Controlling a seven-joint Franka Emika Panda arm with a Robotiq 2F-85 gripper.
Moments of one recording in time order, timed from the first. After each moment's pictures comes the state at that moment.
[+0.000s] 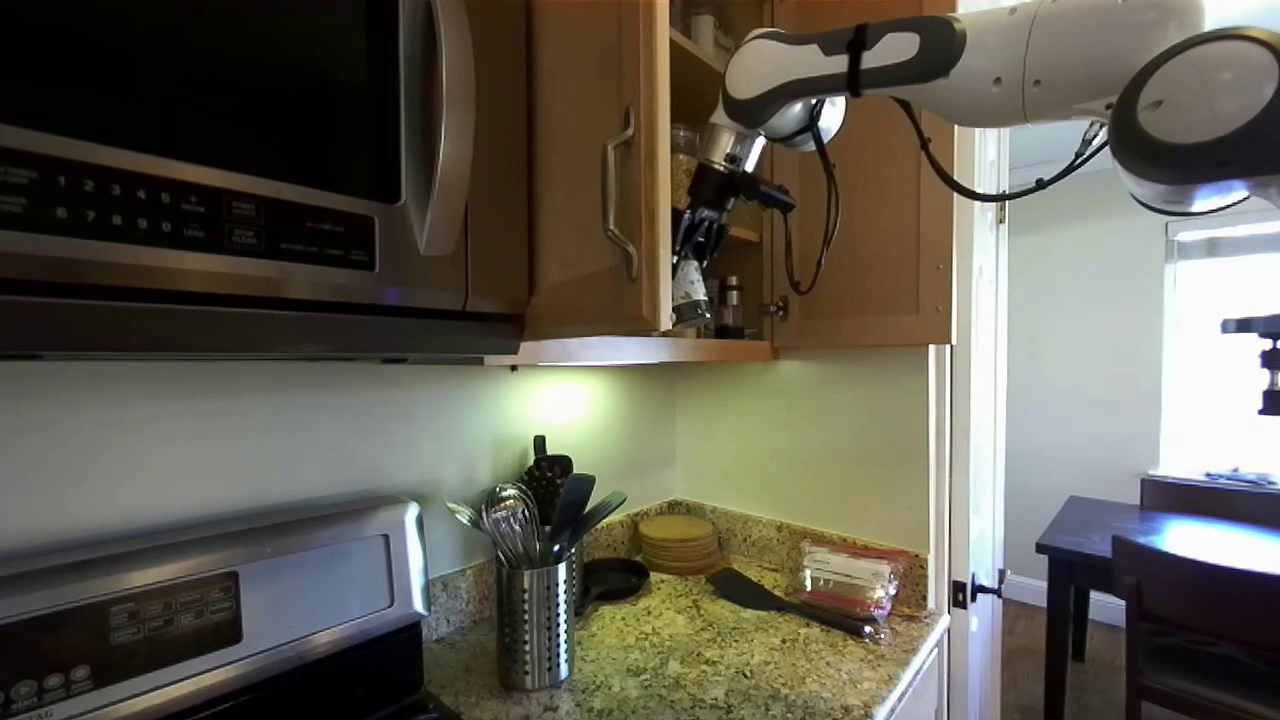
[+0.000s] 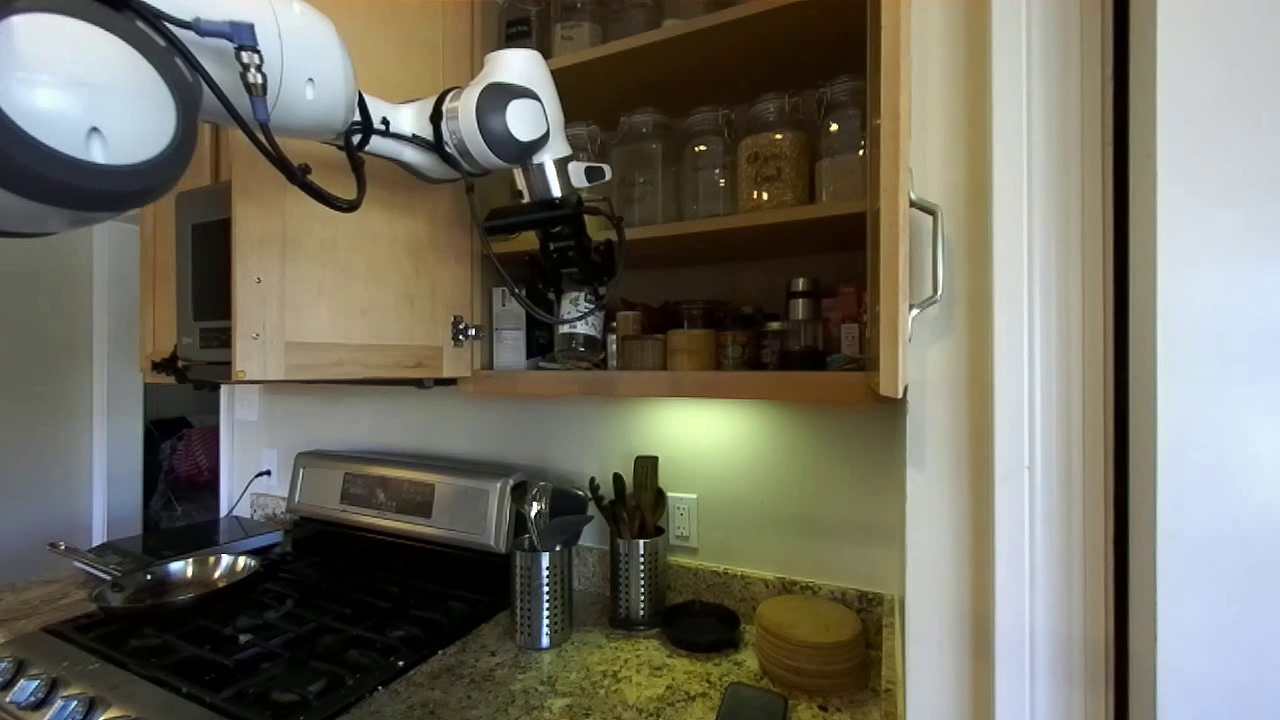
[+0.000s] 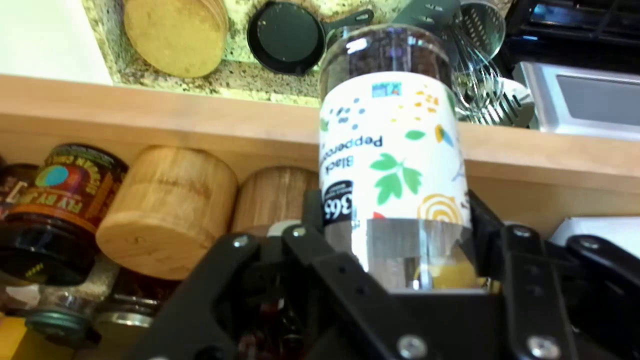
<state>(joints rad) -0.12 0.24 0.08 -1.15 0.01 1.92 -0.17</state>
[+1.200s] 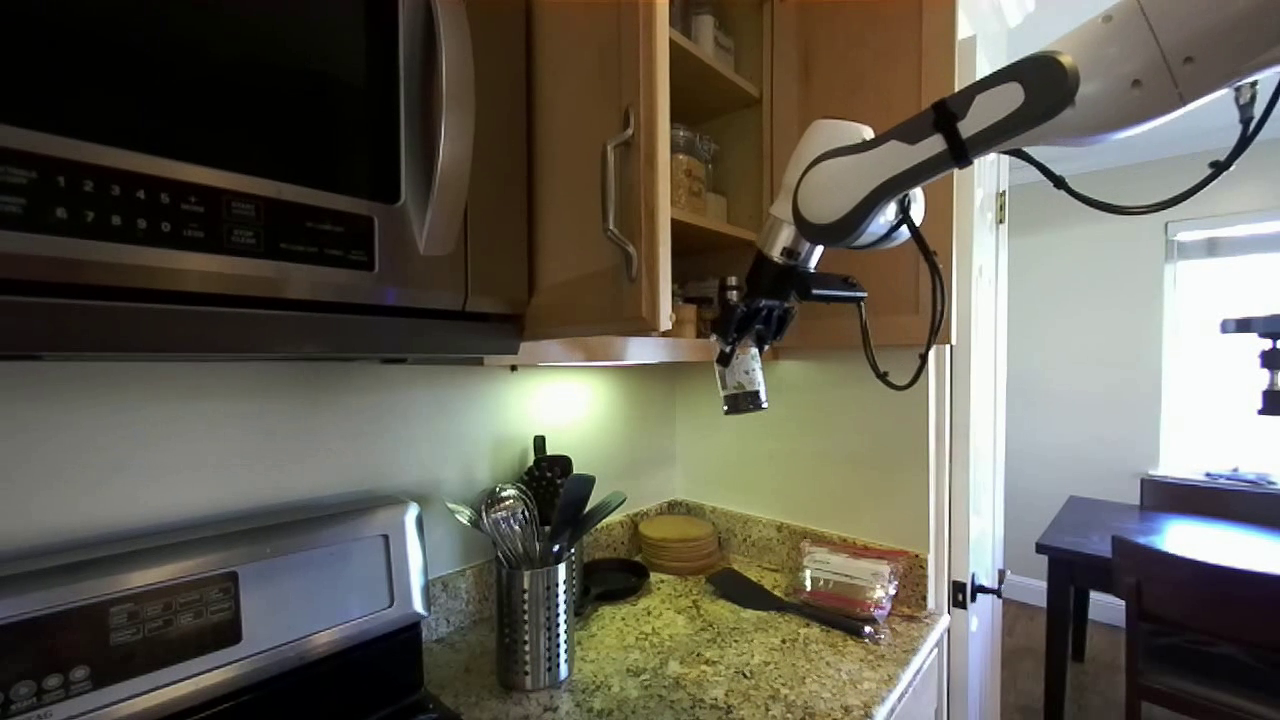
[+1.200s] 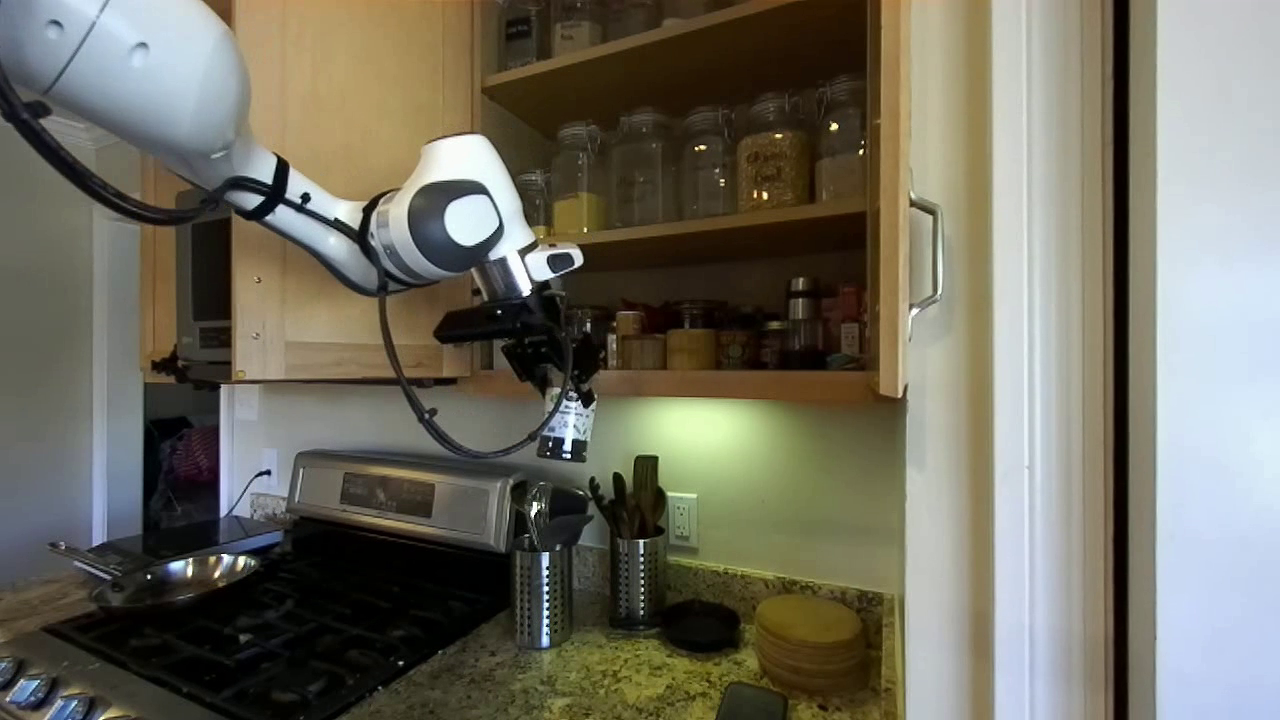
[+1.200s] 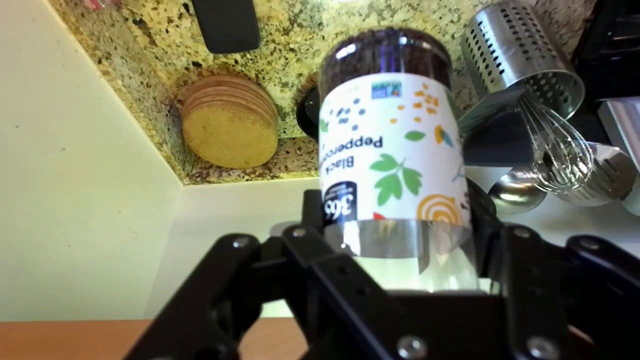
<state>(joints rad) -0.11 -0.14 0.02 -2.02 -0.08 2.45 0.08</state>
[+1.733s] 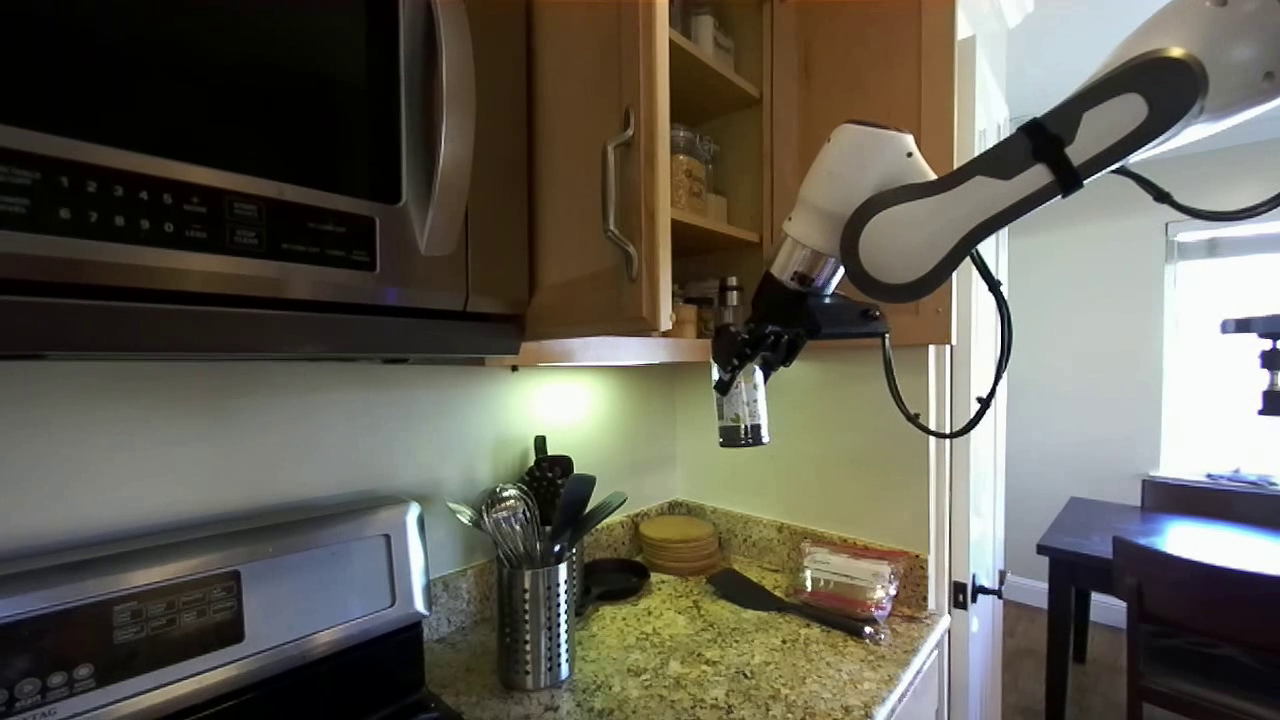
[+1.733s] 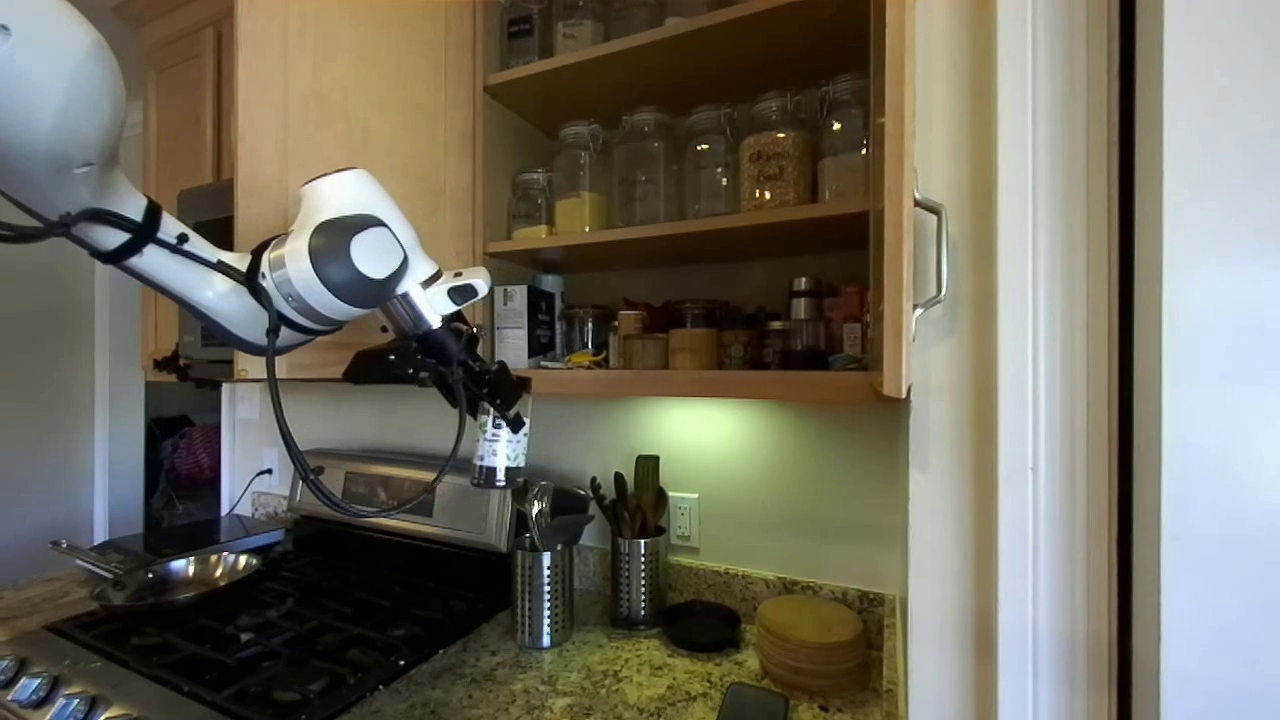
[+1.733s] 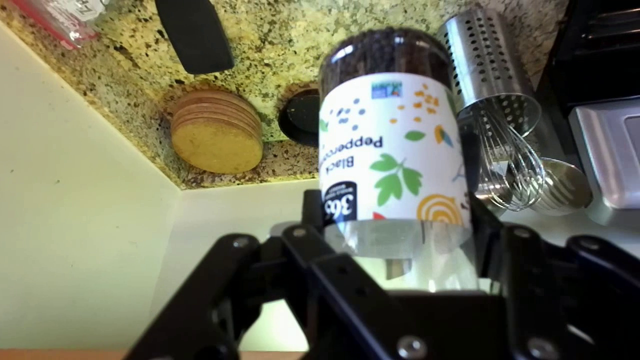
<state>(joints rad) -0.10 -0.32 0.15 -2.32 -0.28 2.64 0.44</state>
